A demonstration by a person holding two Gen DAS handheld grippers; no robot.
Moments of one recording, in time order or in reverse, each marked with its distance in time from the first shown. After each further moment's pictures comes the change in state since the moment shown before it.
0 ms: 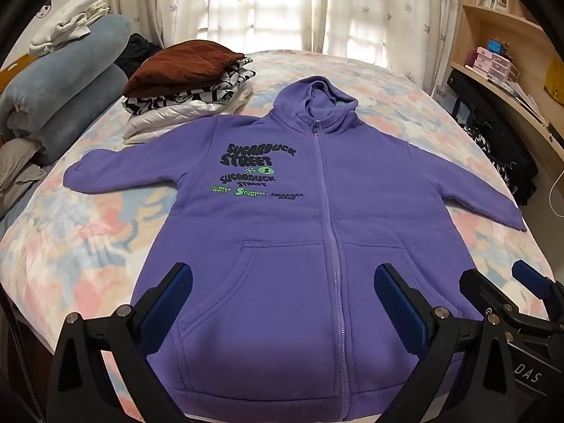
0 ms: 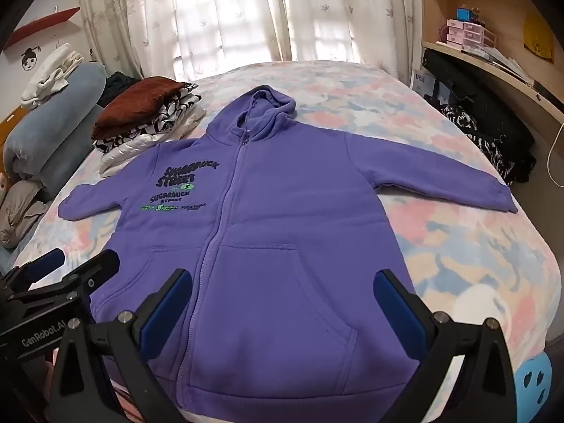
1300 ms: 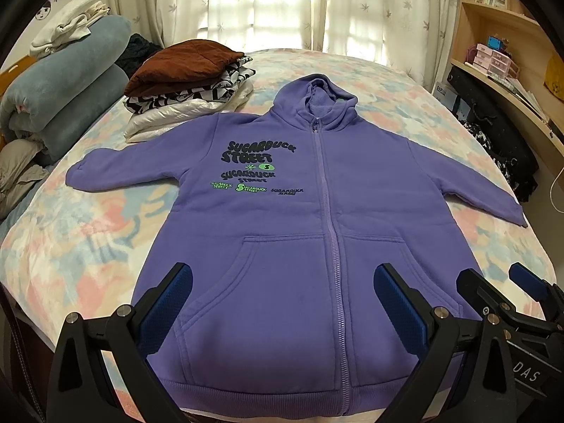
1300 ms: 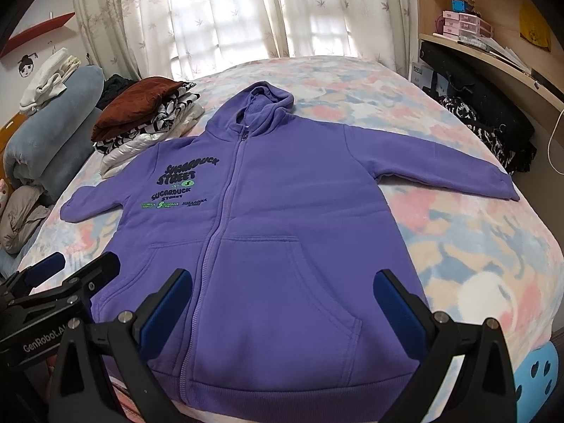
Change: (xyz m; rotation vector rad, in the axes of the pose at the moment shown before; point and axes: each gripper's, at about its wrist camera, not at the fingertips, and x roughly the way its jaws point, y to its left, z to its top) left arm -0.001 -0.001 -0.008 0.011 0.004 0.014; right arm 0.001 -0.003 -0.008 0.037 0.014 0.013
